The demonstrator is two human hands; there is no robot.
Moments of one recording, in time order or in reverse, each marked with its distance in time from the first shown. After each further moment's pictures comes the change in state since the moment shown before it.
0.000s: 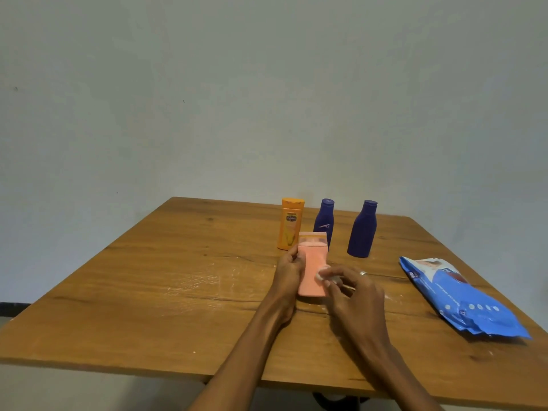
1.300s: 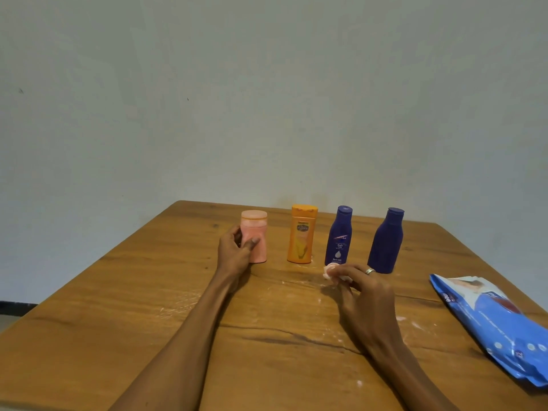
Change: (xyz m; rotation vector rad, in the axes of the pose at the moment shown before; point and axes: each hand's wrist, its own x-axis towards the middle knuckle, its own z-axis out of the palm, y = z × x) left_hand 0.088 0.025 -0.116 0.223 0.399 0.258; right_hand 0.061 0.044 0.025 -0.122 0.007 -0.242
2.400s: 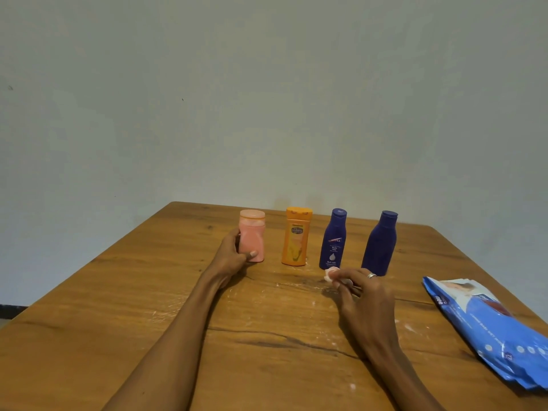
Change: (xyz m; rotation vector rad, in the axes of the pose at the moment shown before) left_hand 0.023 -0.010 -0.008 0.188 -0.258 -0.162; right_hand 0.001 -0.001 -0.005 0.017 0.029 0.119
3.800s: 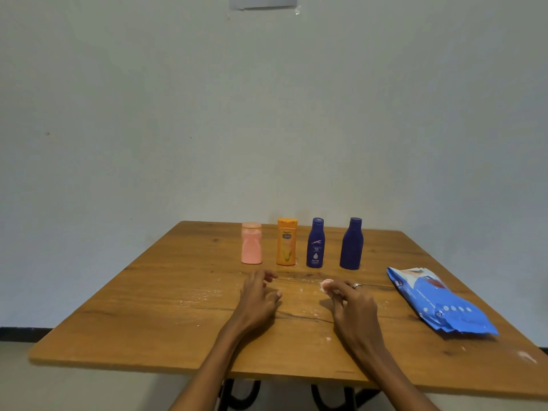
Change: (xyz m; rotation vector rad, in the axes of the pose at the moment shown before) left_hand -0.153 0.013 0.041 0.421 -0.109 0.236; right_hand -0.061 -0.029 -0.047 -0.130 -0.019 -0.077
